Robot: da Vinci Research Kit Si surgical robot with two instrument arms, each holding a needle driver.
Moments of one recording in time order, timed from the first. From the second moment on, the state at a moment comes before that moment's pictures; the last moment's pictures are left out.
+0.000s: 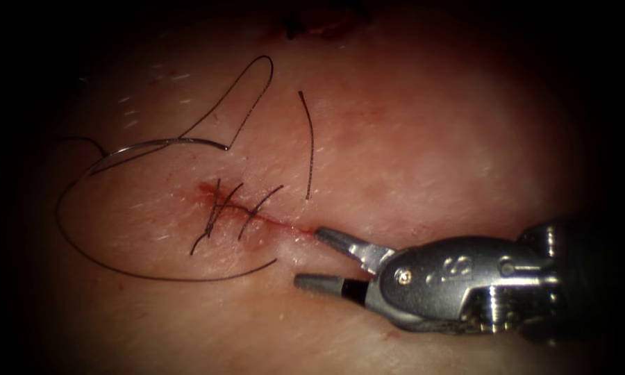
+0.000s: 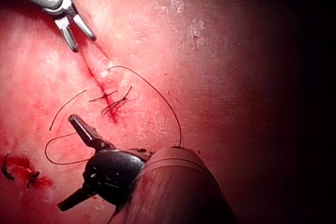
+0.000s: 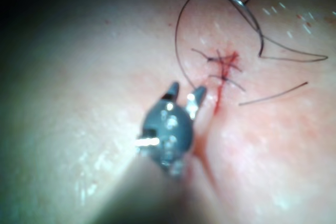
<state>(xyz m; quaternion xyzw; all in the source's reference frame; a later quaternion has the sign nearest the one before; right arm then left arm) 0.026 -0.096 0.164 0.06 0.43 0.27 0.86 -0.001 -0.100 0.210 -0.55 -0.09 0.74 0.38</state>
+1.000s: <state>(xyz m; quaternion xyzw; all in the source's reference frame) 0.026 -0.096 0.163 0.06 0.43 0.27 0.86 -0.002 -0.114 0.216 -0.37 -0.09 0.92 -0.03</state>
